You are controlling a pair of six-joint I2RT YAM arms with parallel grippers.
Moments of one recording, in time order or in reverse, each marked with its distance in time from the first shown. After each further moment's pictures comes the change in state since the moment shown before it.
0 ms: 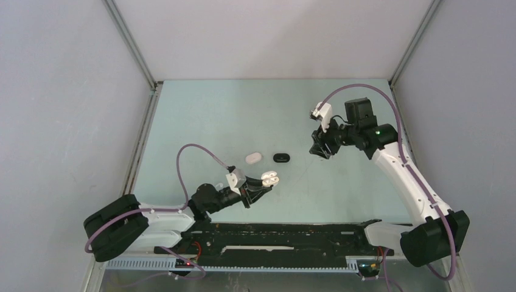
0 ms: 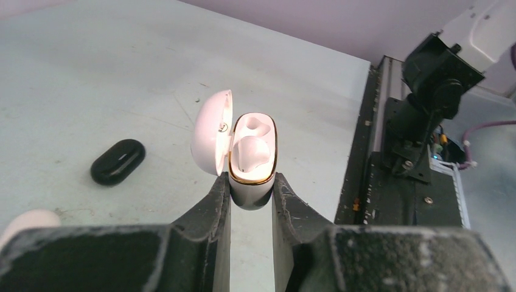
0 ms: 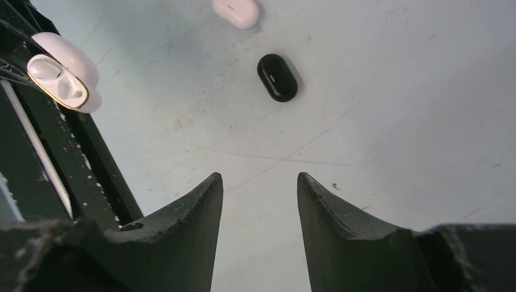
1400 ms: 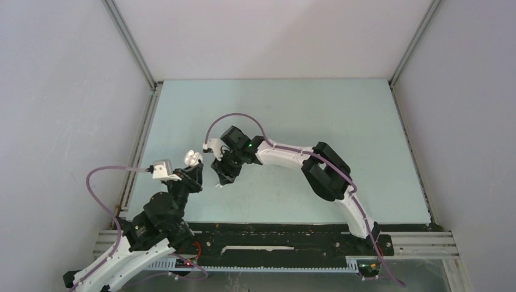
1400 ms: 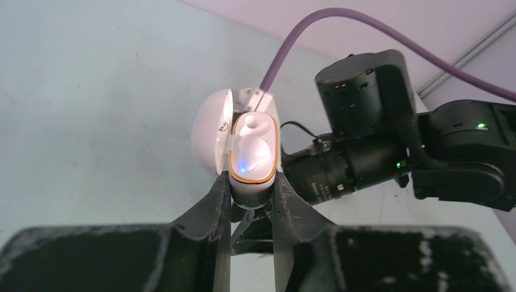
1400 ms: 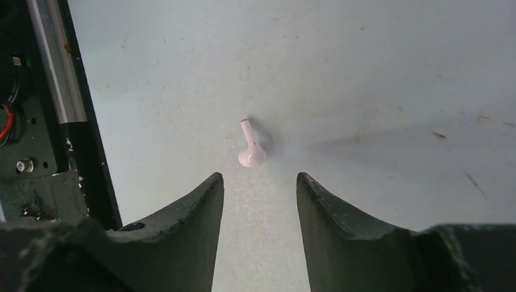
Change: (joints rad) left arm 0.037 -1.071 0.295 -1.518 -1.020 -0.297; right arm 0.651 0.999 0.496 0.426 0.096 0.416
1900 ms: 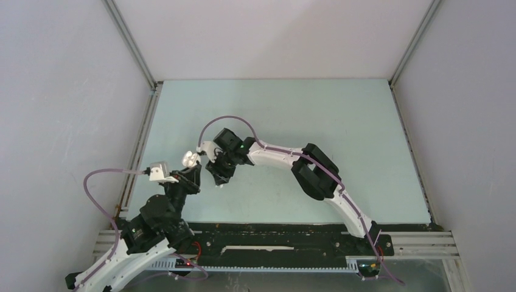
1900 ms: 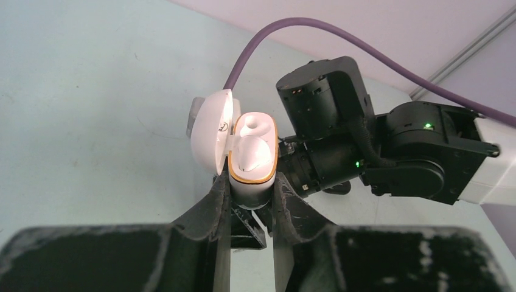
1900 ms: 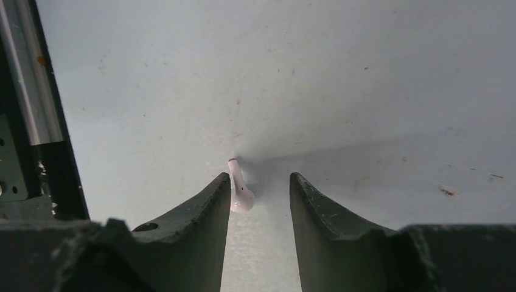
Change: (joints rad) left arm 0.000 -0.062 0.001 -0.039 0.007 -0.001; right arm 0.029 0.140 0.164 -0.042 0.005 -0.029
